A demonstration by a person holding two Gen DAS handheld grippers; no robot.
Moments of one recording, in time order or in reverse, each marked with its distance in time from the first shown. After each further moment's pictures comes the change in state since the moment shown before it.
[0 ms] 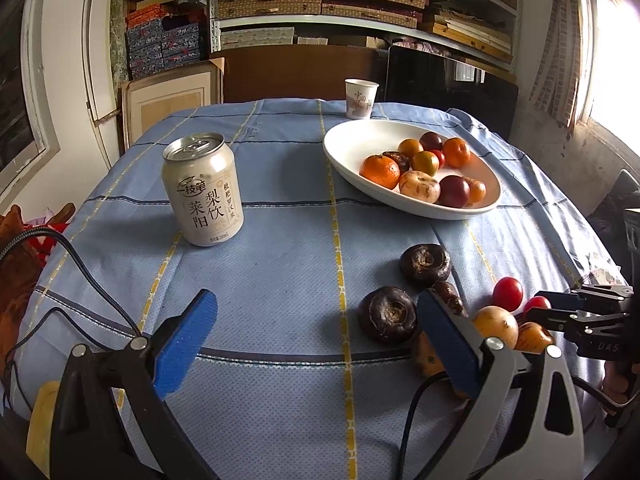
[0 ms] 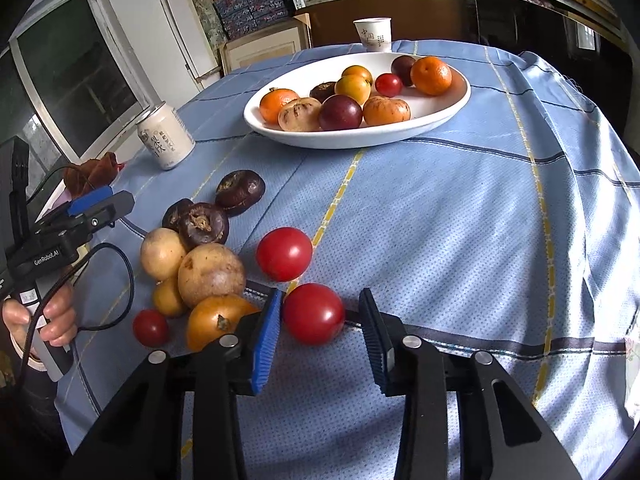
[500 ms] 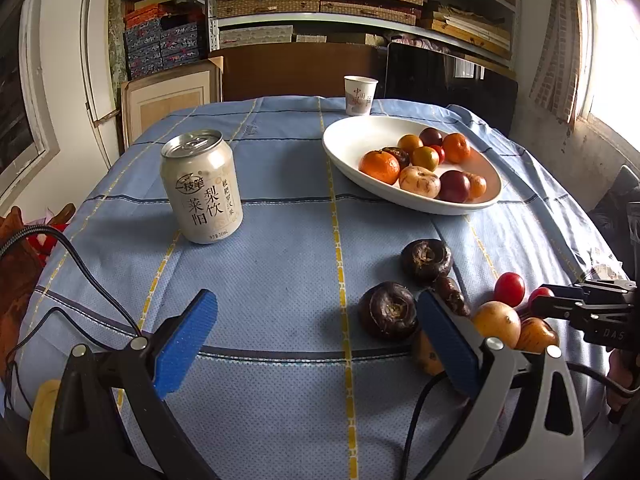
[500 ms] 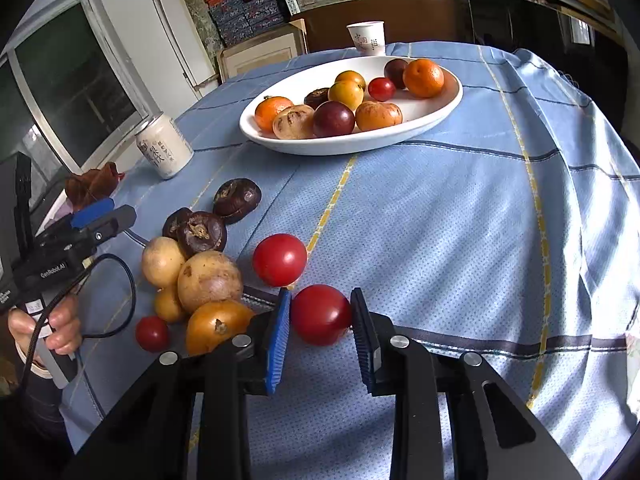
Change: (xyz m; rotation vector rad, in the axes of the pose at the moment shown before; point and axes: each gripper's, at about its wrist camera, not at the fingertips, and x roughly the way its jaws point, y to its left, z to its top) left arm 0.001 -0.001 -0.002 0.009 0.007 0.005; right arm -0.004 -0.005 0.001 0.029 -0.019 0.014
